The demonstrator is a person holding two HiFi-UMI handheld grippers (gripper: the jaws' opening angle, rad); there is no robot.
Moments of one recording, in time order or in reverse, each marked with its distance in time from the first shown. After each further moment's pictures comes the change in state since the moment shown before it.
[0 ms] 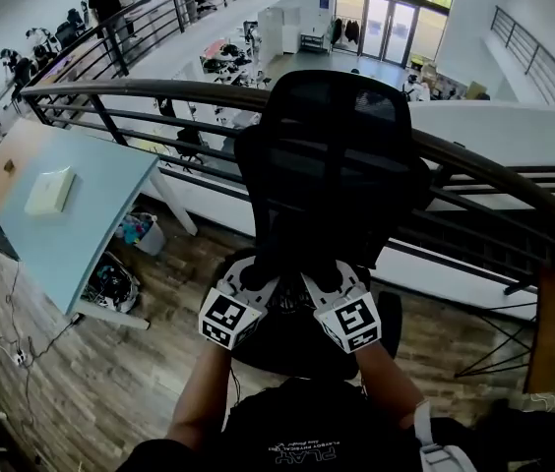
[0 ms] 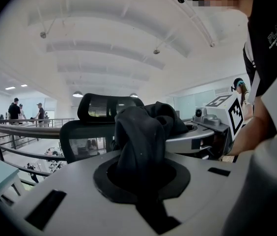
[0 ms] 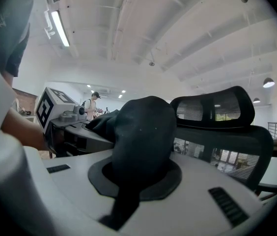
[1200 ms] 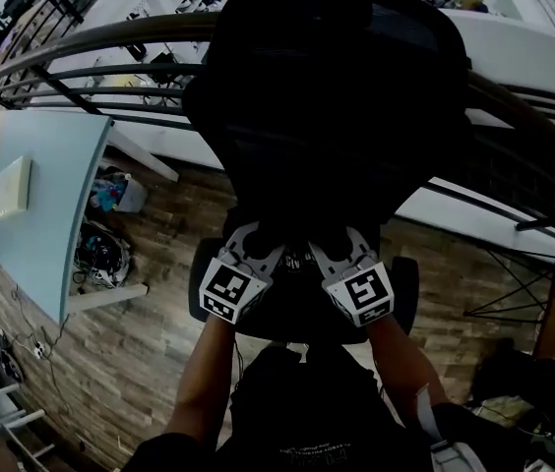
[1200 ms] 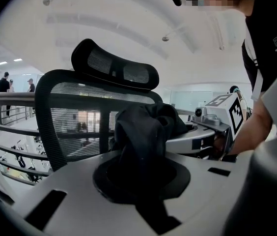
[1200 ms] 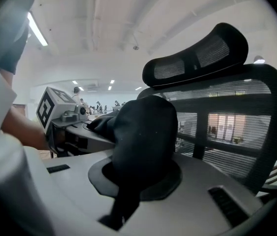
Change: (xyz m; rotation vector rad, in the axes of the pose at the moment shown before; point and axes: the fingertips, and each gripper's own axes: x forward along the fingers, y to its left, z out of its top) left arm 0.114 0.036 -0.103 -0.094 0.161 -0.116; right arm 0.049 -0.082 -0.112 0.160 0.140 -0.053
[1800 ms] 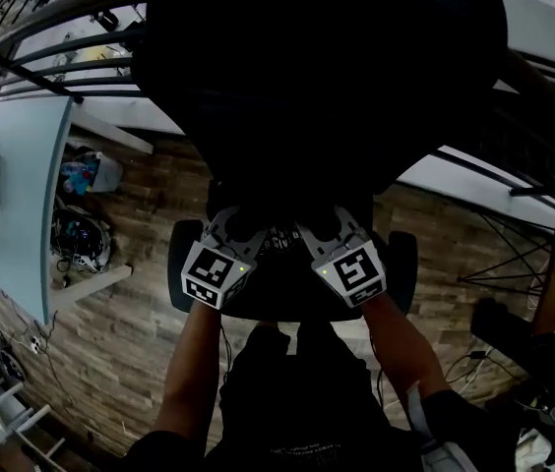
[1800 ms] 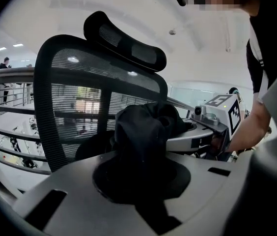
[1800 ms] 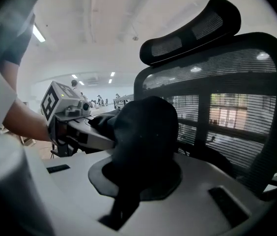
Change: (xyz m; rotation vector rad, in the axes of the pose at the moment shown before) left arm 0.027 0.009 -0.066 -0.069 0.088 -0.046; right arm 0.019 -0.009 -0.059 0.016 0.085 0.028
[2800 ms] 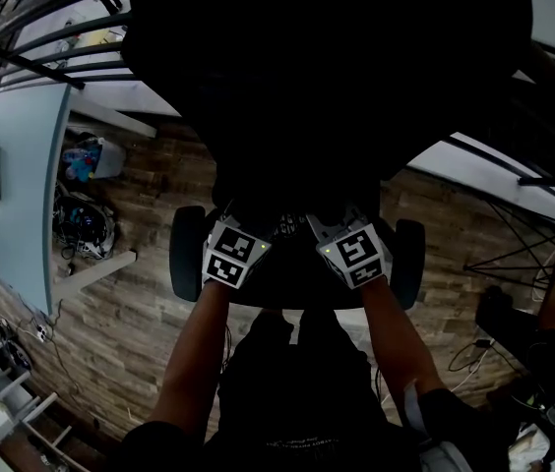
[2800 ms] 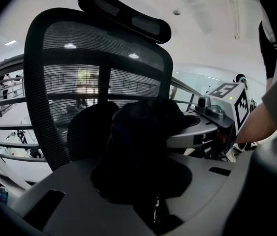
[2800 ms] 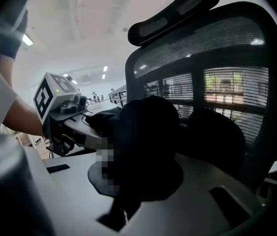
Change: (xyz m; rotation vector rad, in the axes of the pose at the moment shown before) left arm 0.028 0.006 -0.060 0.002 0.208 0.027; right arm 0.018 -0.012 -0.069 0.087 0.096 -0.029
